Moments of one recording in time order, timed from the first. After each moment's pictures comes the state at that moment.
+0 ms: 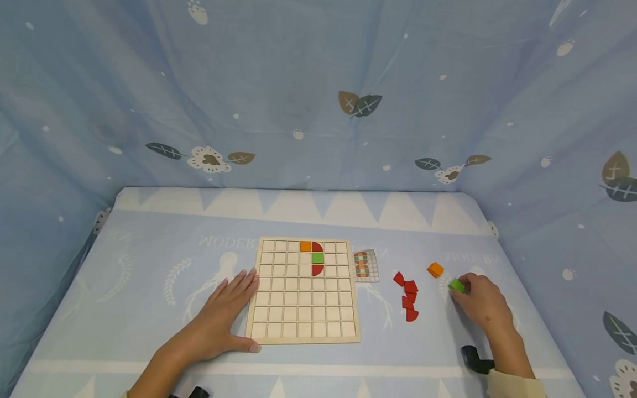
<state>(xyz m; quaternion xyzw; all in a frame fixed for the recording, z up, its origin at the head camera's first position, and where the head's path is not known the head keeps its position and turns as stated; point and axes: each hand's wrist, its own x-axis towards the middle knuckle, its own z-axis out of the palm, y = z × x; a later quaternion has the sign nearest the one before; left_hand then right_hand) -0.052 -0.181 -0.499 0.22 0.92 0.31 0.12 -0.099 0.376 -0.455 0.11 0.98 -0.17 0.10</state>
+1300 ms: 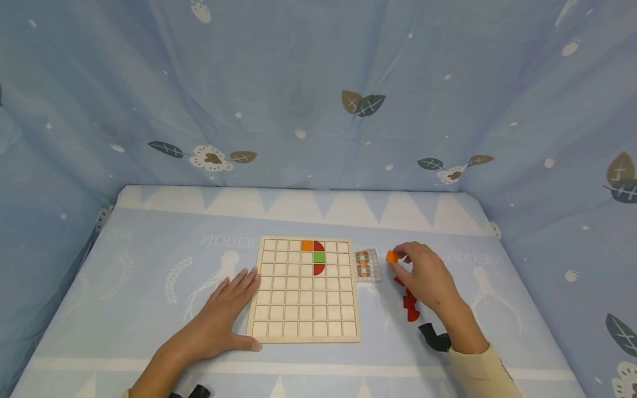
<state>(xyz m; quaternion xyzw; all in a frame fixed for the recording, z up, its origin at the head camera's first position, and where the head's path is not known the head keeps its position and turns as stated) -0.052 -0.180 -0.496 0.22 0.92 0.31 0.12 -0.125 0.254 -0.428 -0.10 0.97 -0.20 -0.03</state>
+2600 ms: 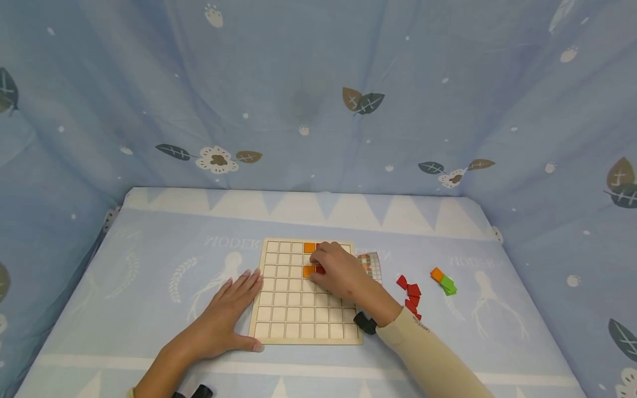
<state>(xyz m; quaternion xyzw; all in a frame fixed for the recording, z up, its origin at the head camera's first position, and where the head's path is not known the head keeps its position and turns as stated) -0.051 -0.180 -0.499 0.22 0.91 0.32 0.12 -0.153 0.117 -0.463 -0.31 0.94 -0.16 0.05</state>
